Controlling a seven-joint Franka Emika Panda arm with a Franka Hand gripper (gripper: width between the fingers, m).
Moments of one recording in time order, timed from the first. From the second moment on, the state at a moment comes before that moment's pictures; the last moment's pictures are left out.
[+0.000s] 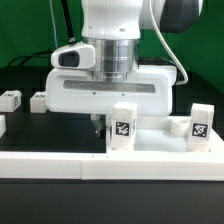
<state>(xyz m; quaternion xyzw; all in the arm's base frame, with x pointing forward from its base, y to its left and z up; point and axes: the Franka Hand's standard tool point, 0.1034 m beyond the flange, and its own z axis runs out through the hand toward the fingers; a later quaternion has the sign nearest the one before) 0.557 -0.015 0.013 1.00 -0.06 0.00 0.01</state>
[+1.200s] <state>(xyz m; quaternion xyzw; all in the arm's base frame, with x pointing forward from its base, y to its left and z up) 0.564 -0.041 0.013 0.94 0.34 0.00 0.02</state>
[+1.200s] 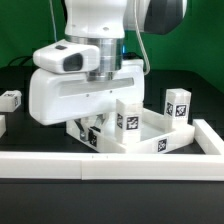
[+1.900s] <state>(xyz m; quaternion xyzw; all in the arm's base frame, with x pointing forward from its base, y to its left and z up) 0.581 -0.018 0.014 0.80 0.60 0.01 0.09</state>
